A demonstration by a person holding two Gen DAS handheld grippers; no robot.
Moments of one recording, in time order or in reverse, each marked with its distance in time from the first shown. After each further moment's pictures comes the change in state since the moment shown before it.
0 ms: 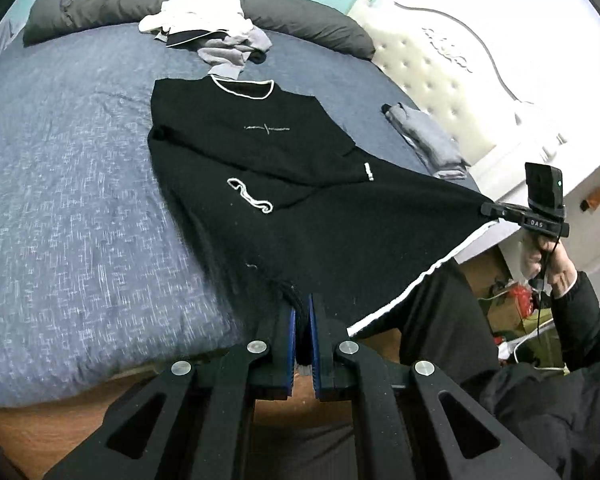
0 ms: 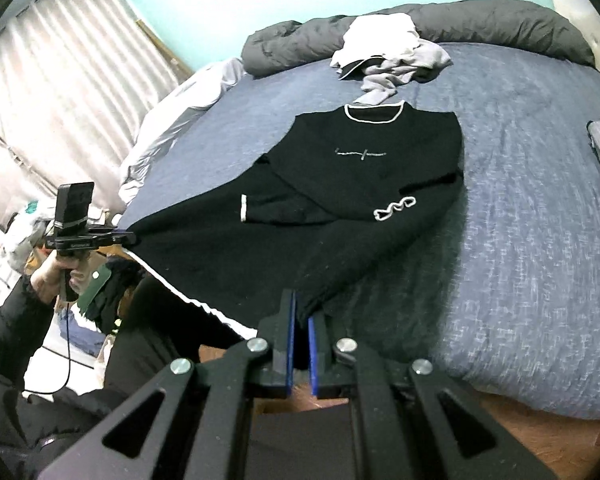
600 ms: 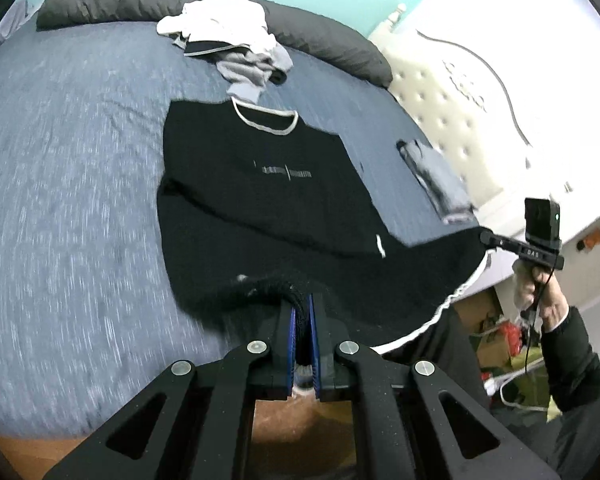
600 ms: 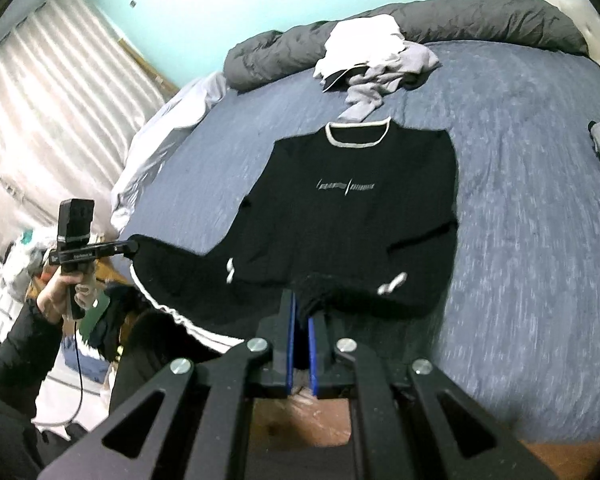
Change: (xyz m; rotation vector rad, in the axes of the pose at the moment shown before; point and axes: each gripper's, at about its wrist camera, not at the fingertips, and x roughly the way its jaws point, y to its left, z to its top) left arm 0.020 0.054 0.083 -0.101 -0.068 -0.029; right arm 0.026 -0.041 0.066 0.072 -0.029 -0.006
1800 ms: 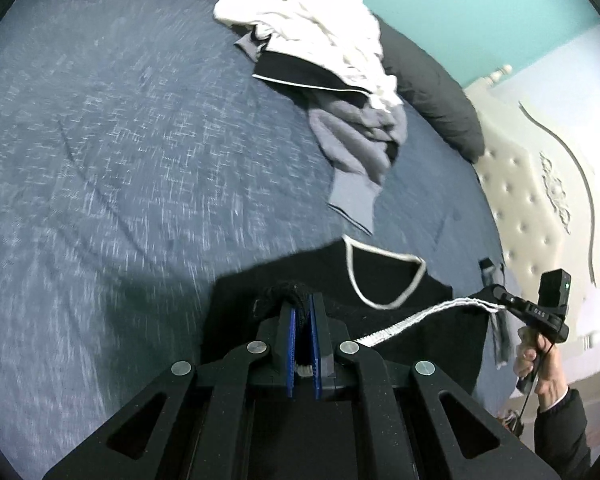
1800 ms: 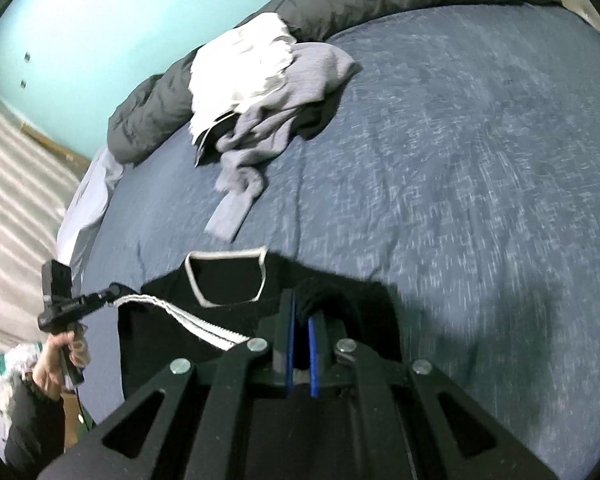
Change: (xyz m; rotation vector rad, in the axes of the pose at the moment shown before) left arm 0.208 0.190 0.273 -0.258 -0.011 0.055; right arm 0.189 -0.194 0.244 0.278 -0.025 -0.114
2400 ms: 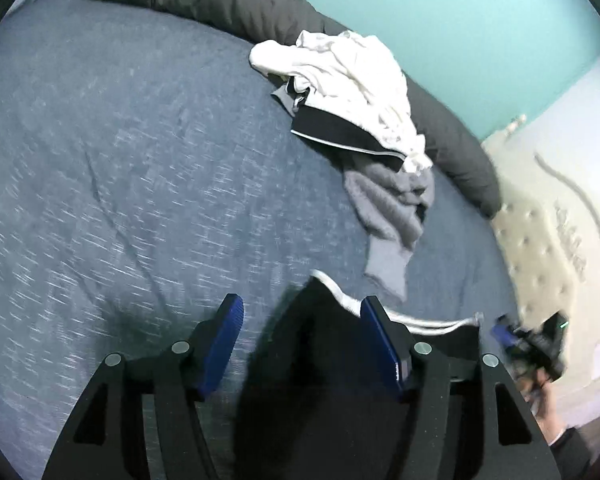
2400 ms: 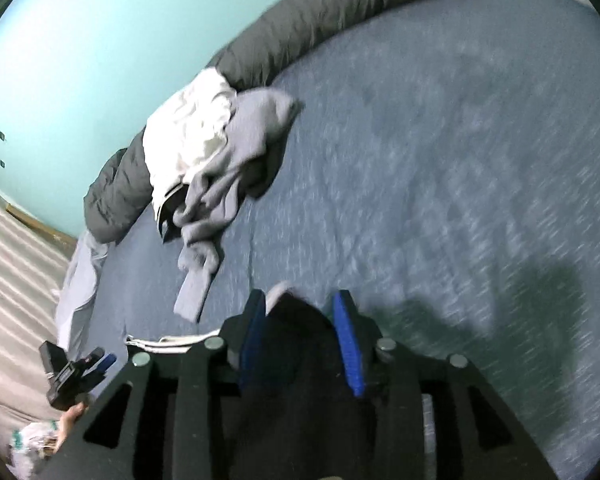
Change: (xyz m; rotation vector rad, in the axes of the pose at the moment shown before) left arm -0.003 0.016 0.007 -0.009 -0.202 0.080; right arm 0.015 -0.047 0.014 0.174 -0.197 -0.022
